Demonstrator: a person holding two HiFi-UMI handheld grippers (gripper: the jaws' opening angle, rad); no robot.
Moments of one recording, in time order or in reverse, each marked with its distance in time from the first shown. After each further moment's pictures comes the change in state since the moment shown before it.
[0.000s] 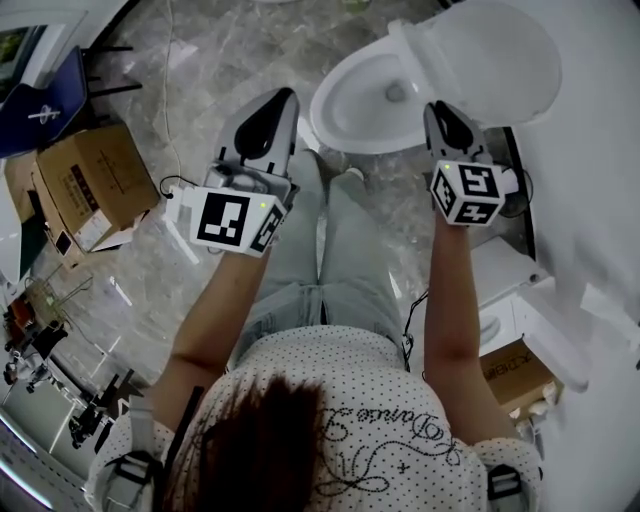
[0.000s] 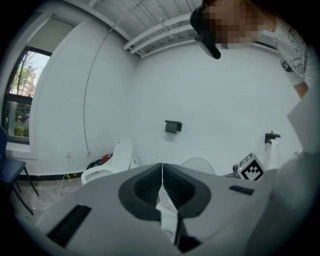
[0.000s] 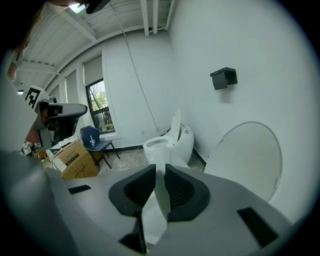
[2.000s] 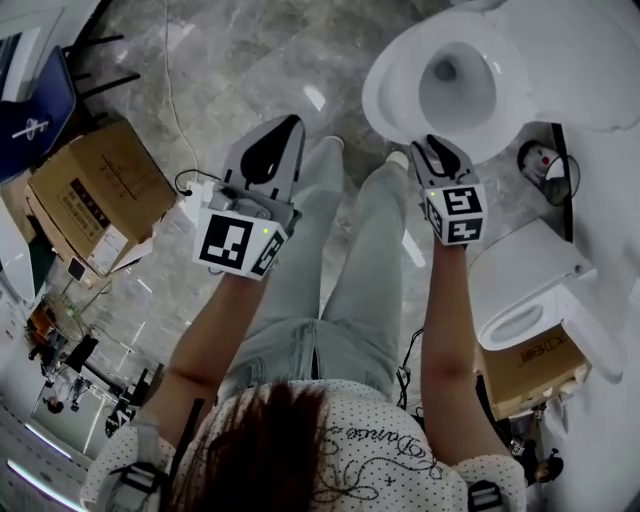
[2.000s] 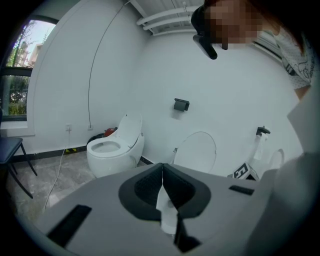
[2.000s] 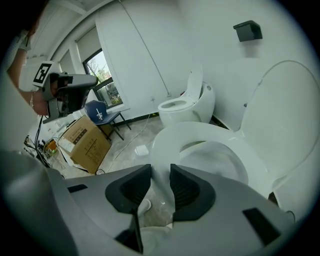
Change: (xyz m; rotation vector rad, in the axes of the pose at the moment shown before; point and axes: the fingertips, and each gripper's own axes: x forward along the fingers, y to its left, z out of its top) left arm -0.049 0.140 -0.144 -0.092 0.206 -0.105; right arm 0.108 0.156 -0.181 0.024 0.336 0.087
